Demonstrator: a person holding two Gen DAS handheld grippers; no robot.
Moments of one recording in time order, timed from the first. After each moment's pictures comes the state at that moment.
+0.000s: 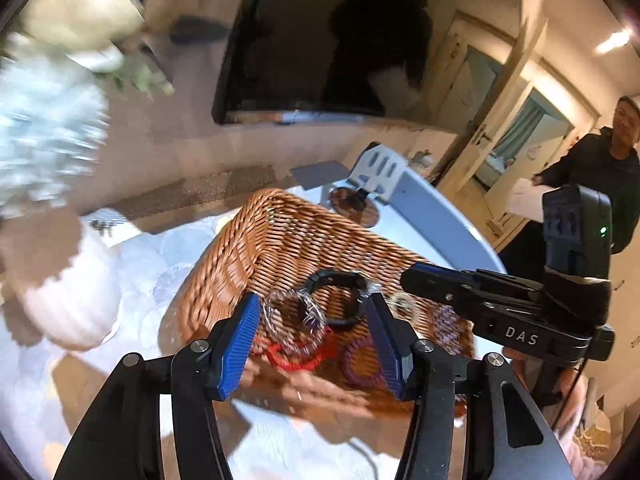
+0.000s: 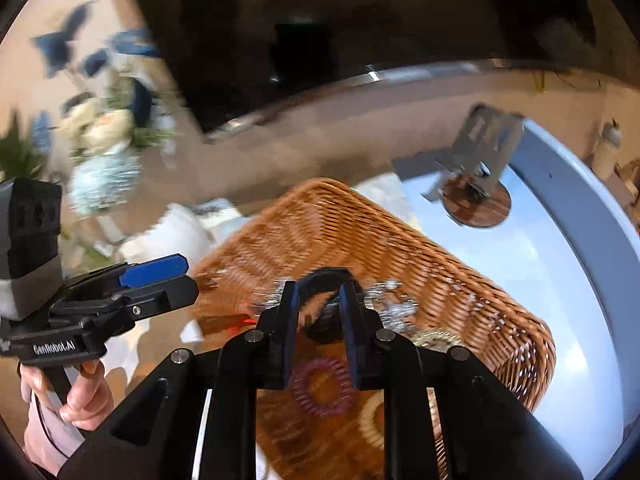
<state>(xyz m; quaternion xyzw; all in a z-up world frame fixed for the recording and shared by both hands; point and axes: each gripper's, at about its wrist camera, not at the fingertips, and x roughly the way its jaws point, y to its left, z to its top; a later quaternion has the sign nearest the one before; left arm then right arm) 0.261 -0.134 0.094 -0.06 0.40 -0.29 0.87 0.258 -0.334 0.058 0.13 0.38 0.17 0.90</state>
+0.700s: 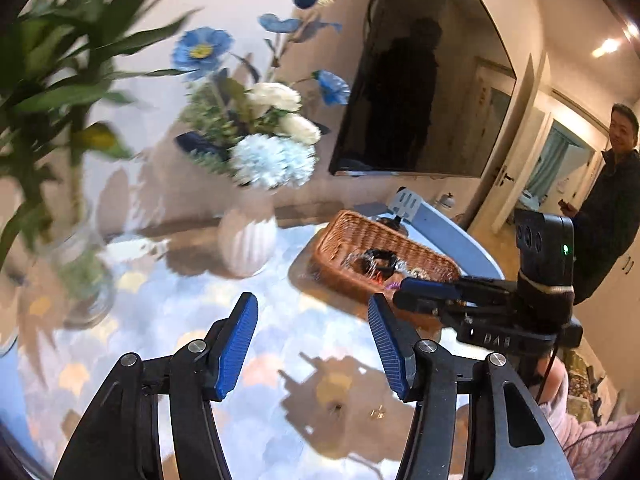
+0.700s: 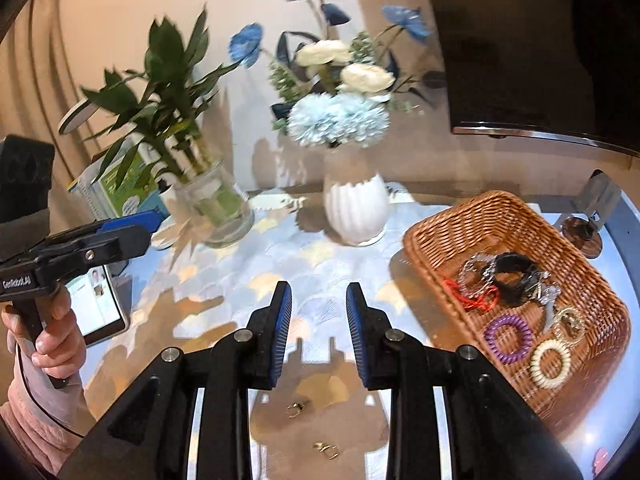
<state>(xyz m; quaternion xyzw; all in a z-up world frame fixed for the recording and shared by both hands) 0.074 0.024 0.156 -0.06 0.32 -0.19 0.93 0.143 -0.192 0.101 0.06 0.32 0.31 0.89</state>
